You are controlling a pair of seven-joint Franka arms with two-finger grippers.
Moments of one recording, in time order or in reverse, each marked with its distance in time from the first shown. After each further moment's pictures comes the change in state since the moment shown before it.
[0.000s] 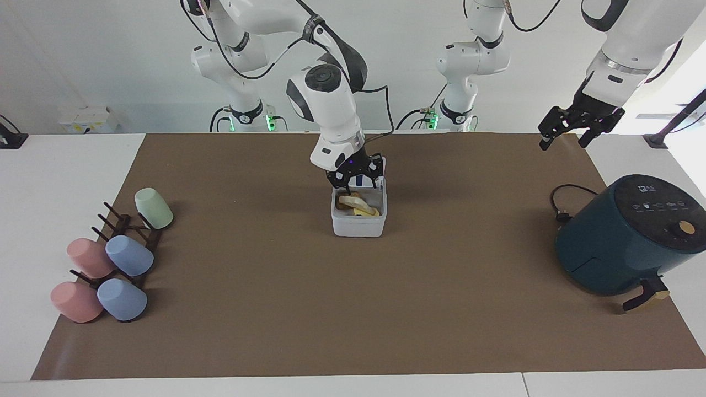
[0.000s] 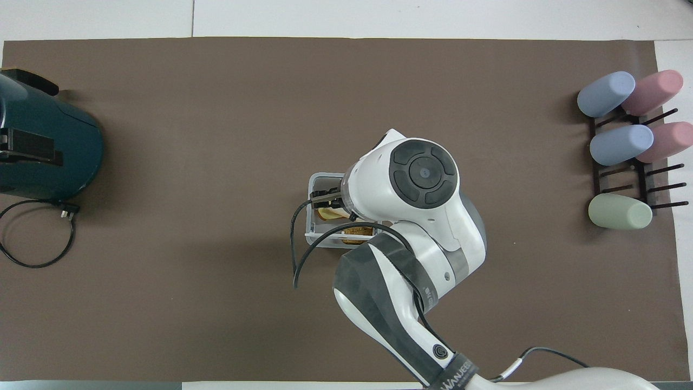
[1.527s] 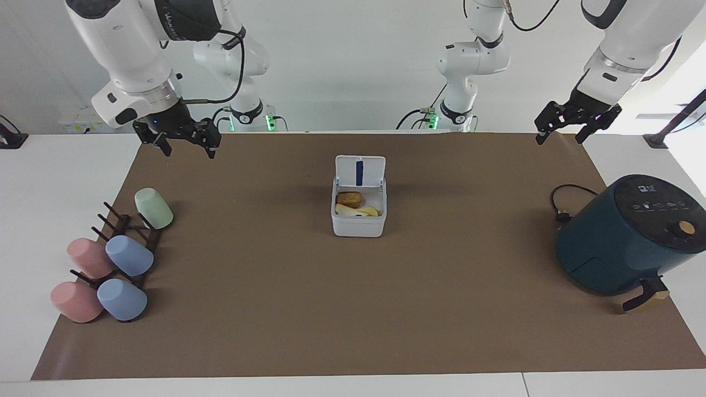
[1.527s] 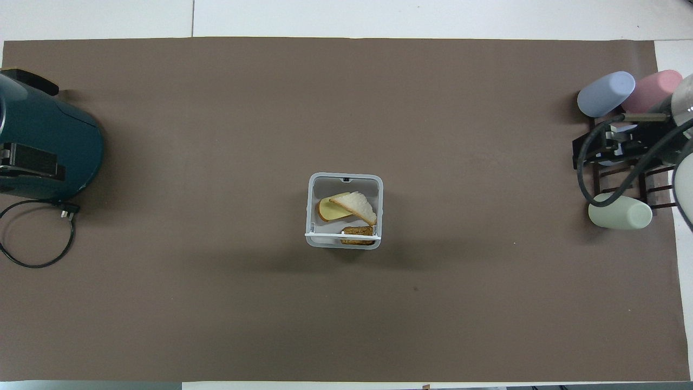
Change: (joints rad) left arm 0.001 -0.027 -0.011 -0.016 0.000 -0.054 0.042; right arm -0.507 -0.151 -0.057 0.305 -0.155 -0.741 -0.311
